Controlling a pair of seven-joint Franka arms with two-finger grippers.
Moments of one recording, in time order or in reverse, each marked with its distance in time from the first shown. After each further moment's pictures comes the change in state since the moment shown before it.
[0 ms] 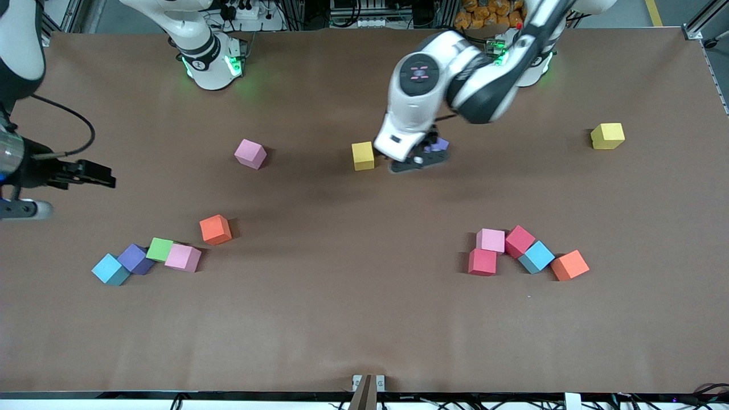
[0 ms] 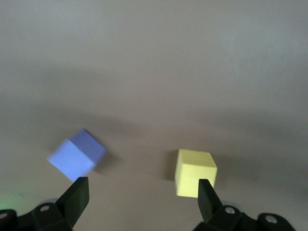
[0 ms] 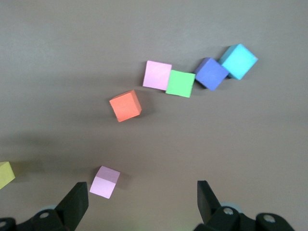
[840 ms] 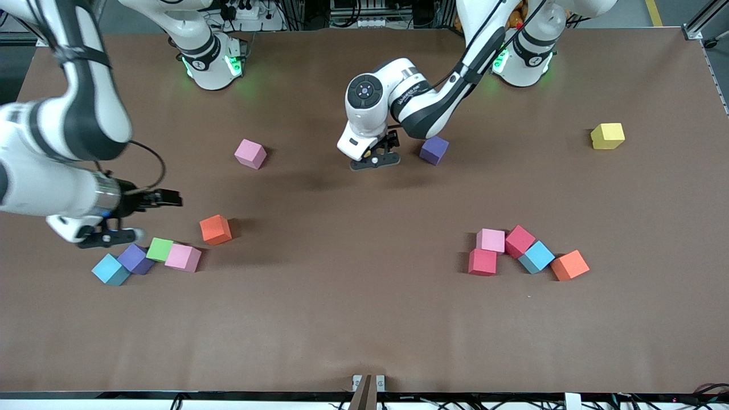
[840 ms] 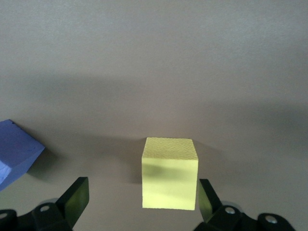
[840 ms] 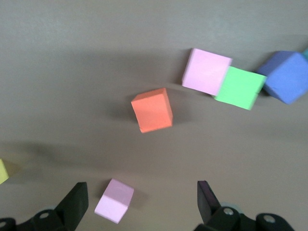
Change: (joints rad) left arm -0.101 0.176 -0.008 0.010 0.060 0.164 -0.001; right arm 0.071 0.046 0.011 -0.330 0.058 0.333 -0.049
